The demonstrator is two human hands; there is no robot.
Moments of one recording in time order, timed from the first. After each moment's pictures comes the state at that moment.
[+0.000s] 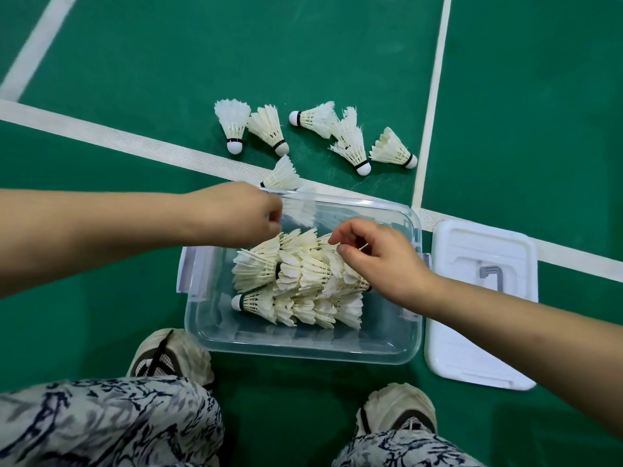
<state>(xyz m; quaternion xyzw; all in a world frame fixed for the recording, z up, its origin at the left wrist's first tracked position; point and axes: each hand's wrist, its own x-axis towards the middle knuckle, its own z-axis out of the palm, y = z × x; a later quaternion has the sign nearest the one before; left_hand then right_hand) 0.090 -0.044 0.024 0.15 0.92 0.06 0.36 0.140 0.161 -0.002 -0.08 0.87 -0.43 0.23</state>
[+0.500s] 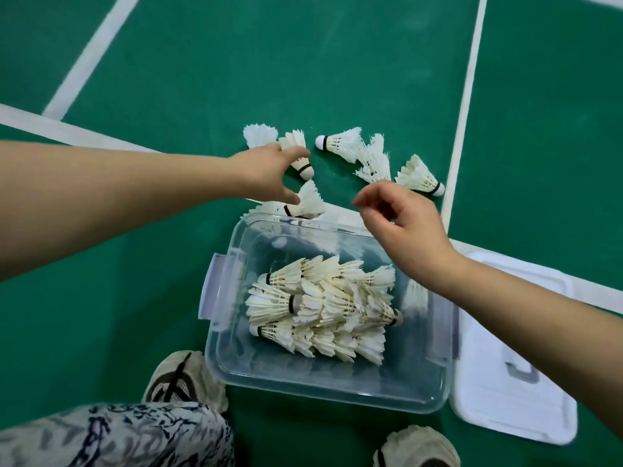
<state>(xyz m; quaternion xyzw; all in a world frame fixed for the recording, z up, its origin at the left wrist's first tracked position) 0.001 -0.068 -0.023 0.11 0.95 0.10 0.28 0.080 0.142 0.009 -0.09 0.88 -0.45 0.11</state>
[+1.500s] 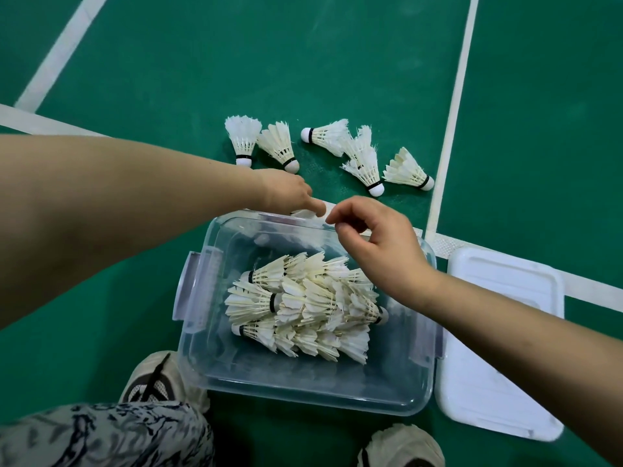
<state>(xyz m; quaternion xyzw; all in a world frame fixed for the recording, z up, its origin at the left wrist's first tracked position) -0.013 -0.023 -0.081 0.46 0.82 -0.16 0.30 0.094 0.145 -0.004 -0.11 0.88 -0.45 0.13</state>
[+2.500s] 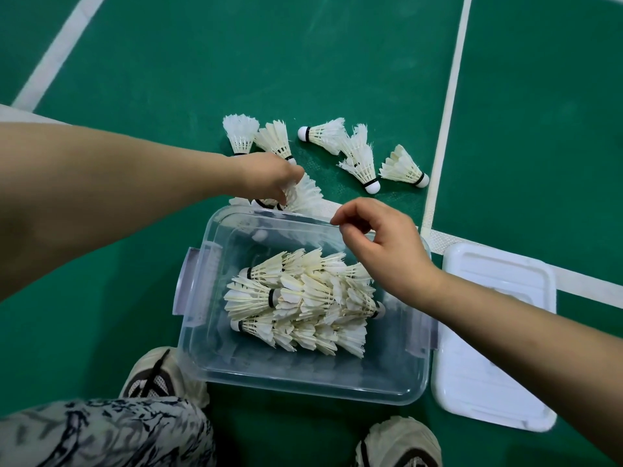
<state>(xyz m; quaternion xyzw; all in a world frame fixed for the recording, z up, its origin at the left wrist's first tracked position) -0.021 -0.055 -0.077 0.29 0.90 0.05 0.31 0.102 0.151 0.000 -0.10 0.88 -0.44 0.13</state>
